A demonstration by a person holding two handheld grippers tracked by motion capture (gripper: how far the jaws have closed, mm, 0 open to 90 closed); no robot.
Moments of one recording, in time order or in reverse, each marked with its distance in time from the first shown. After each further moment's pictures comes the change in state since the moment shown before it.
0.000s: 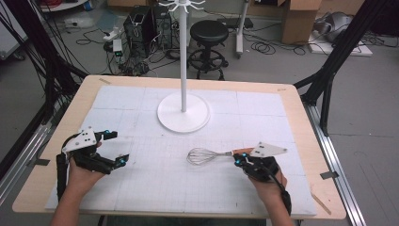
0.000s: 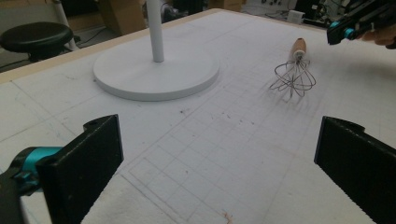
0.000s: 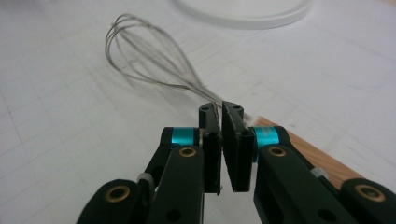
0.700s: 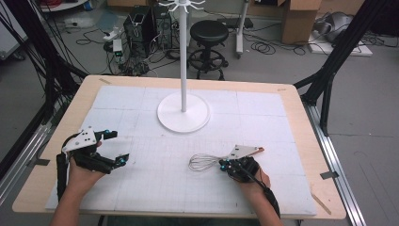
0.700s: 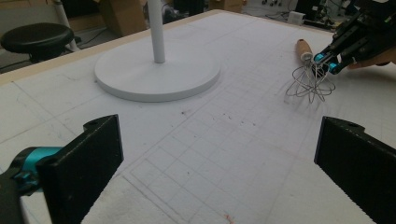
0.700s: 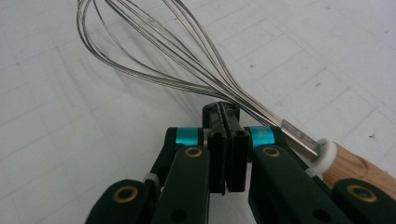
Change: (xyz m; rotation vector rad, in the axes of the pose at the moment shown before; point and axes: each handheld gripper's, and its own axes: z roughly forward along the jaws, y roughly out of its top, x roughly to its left) left arm 0.001 0.000 0.001 -0.002 0.002 0.000; right arm 0.025 0.004 0.055 0.177 0.042 -0.105
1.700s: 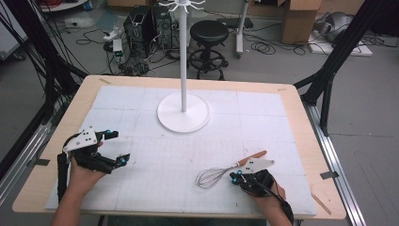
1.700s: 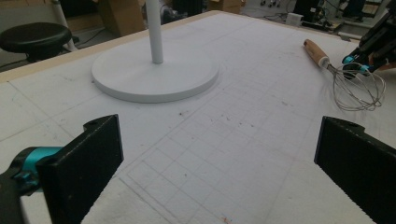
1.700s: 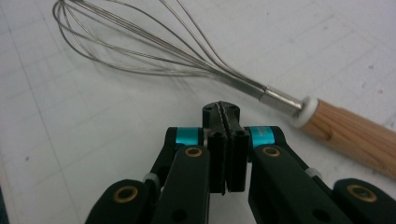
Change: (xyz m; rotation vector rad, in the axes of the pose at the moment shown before) left arm 0.000 0.000 0.002 -0.002 -0.007 -0.008; right arm 0.008 -0.033 -0.039 0.005 0.055 -0.012
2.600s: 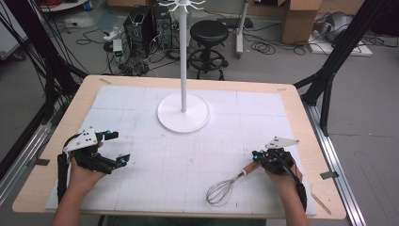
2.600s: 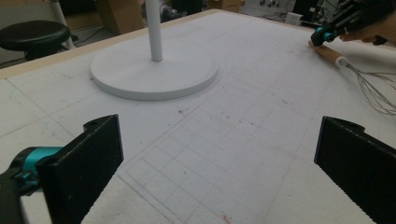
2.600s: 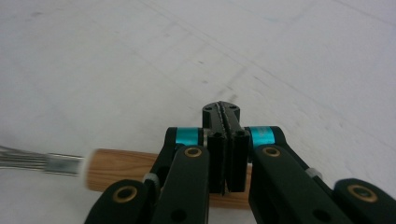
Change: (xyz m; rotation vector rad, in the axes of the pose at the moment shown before) left arm 0.001 -0.002 0.000 0.000 -0.002 0.000; right arm -0.077 -0.008 -0.022 -0.035 -0.167 0.174
